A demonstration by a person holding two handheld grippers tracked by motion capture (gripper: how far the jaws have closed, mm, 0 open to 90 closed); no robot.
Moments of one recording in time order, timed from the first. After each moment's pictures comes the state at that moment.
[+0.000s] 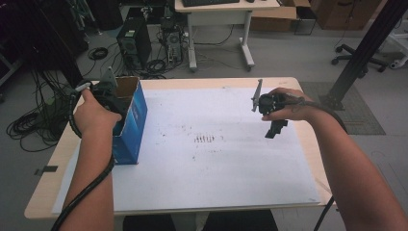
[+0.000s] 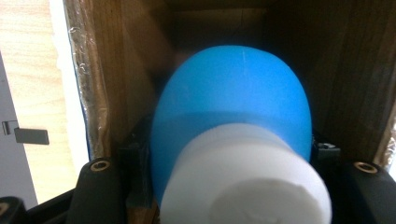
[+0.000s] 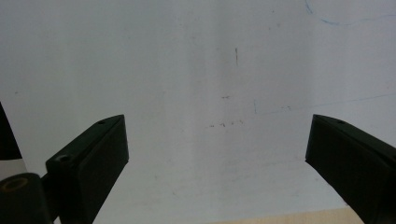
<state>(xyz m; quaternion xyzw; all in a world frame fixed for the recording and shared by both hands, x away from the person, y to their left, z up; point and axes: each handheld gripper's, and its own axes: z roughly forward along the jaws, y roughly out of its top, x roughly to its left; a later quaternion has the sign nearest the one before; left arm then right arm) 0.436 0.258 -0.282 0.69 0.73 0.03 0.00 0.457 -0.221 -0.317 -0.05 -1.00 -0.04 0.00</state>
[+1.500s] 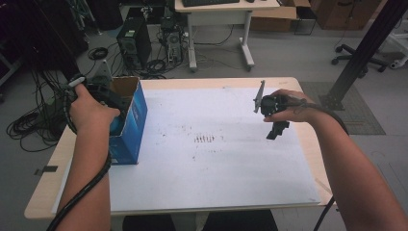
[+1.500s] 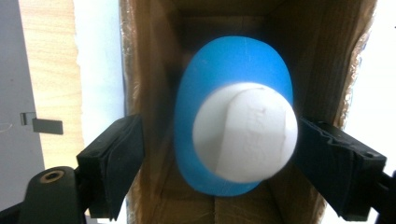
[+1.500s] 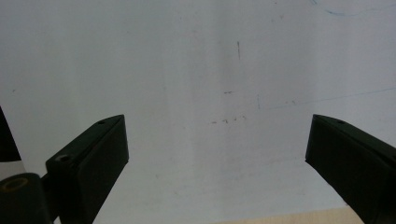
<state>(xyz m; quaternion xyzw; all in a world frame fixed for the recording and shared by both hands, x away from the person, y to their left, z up) 0.425 0.257 -0.252 0.67 0.74 0.05 0.02 0.456 -0.228 -0.321 -0.06 -1.00 -0.04 0.00</state>
